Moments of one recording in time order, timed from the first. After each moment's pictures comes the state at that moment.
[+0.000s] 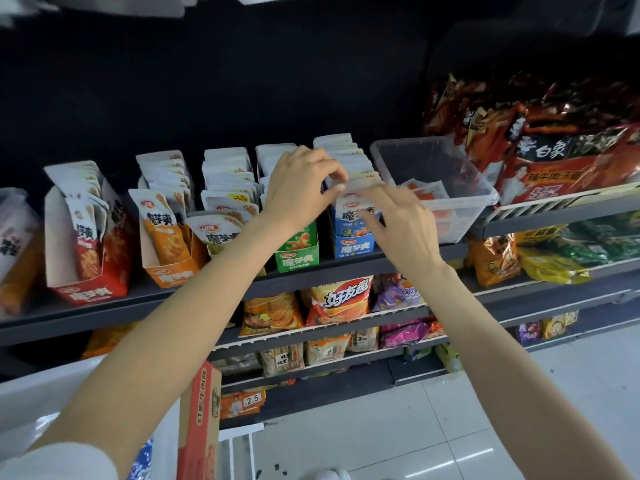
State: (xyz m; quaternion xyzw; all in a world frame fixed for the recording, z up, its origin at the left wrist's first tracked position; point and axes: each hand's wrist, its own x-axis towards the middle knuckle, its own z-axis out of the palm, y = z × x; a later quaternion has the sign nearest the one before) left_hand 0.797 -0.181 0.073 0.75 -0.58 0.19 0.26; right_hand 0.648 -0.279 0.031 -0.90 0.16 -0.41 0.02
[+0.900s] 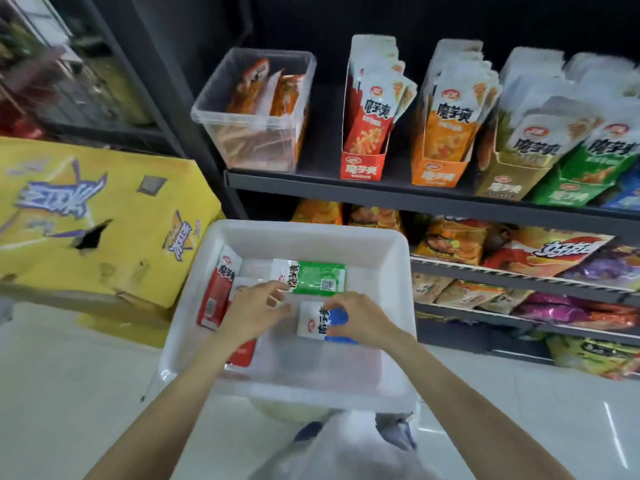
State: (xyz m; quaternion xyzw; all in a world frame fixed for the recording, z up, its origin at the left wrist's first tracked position) left_hand 0.837 0.323 -0.112 0.91 -0.21 -0.23 0.26; right_hand 0.752 0.122 -0.121 -0.90 0.07 0.22 0.36
